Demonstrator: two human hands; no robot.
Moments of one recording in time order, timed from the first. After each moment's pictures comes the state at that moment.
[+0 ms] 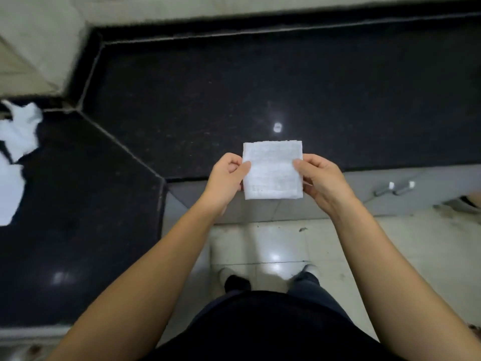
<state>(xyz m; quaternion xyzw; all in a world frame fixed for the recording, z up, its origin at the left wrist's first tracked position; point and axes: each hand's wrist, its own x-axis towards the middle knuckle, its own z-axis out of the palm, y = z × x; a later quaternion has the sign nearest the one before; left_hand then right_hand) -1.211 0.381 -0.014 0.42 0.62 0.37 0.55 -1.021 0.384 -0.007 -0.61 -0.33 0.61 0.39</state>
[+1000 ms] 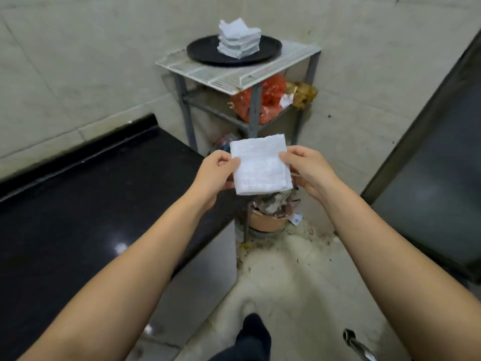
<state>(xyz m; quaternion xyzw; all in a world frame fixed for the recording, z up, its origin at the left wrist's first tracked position) -0.443 0.525 0.078 0.65 0.32 0.25 0.64 -0.303 0.400 0.096 -0.69 -0.22 0.31 0.61</state>
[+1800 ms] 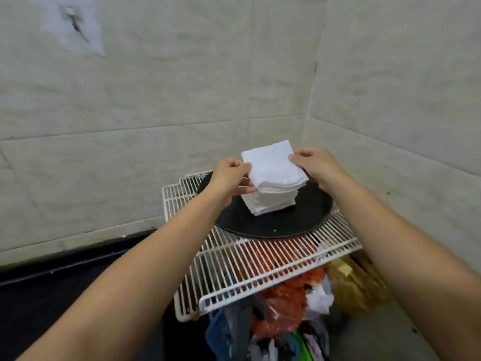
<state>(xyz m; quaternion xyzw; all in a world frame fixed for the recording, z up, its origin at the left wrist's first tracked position) -0.109 0.837 0.229 0.54 0.43 0.43 0.58 0.079 0.814 0.238 -0.65 -0.48 0.27 0.53</state>
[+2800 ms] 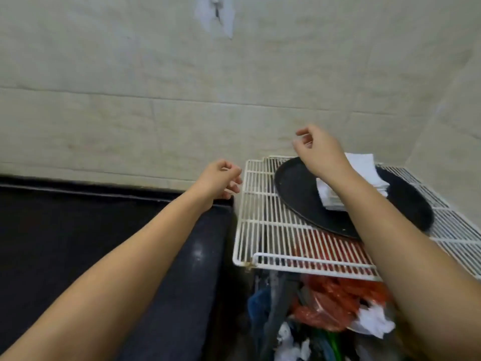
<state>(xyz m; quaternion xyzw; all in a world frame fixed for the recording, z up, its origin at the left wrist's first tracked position) -0.271 0.765 0.195 0.50 0.59 0.48 0.42 -0.070 0.814 0.247 -0.56 -0.73 0.12 0.37</state>
